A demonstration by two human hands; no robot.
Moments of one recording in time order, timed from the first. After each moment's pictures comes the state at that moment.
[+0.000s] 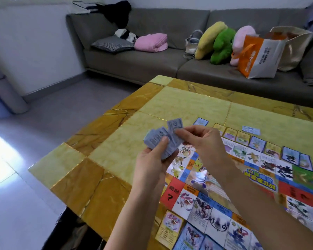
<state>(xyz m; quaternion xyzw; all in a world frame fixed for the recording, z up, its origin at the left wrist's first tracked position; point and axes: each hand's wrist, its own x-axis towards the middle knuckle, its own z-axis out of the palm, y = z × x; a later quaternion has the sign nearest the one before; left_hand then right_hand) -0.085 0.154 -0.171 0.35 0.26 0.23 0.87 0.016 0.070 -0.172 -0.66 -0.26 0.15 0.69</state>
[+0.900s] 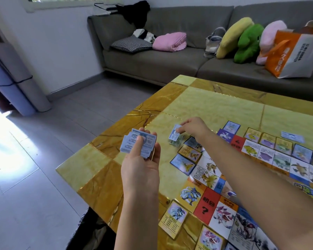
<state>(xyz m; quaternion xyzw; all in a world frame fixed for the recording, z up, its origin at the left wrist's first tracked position) -0.115 0.229 -0.167 0.18 0.29 0.38 0.86 0.096 0.217 -0.222 -0.84 -0.16 0.24 0.46</state>
